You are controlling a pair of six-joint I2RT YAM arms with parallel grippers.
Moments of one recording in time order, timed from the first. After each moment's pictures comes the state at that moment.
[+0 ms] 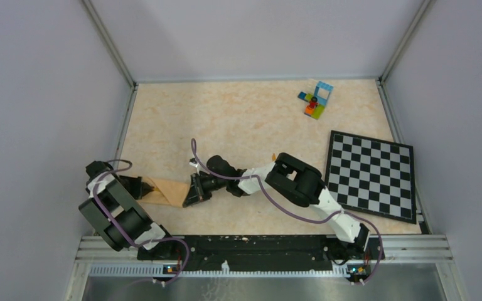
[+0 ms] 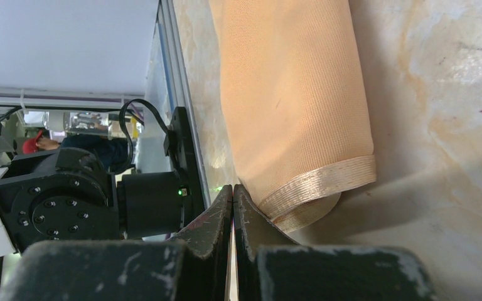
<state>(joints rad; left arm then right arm) 0.78 1.39 0.67 -0.59 0.39 -0.66 1.09 2.38 1.43 0.58 -0.65 0.97</state>
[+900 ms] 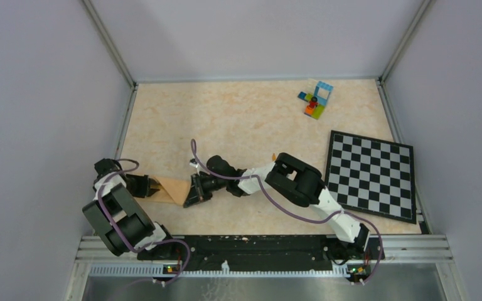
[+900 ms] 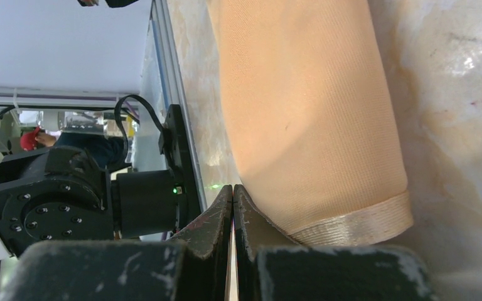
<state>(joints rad) 0.69 1.34 0.62 -0.55 0.40 -0.76 1.09 2.38 1.43 0.57 -0.65 0.97</state>
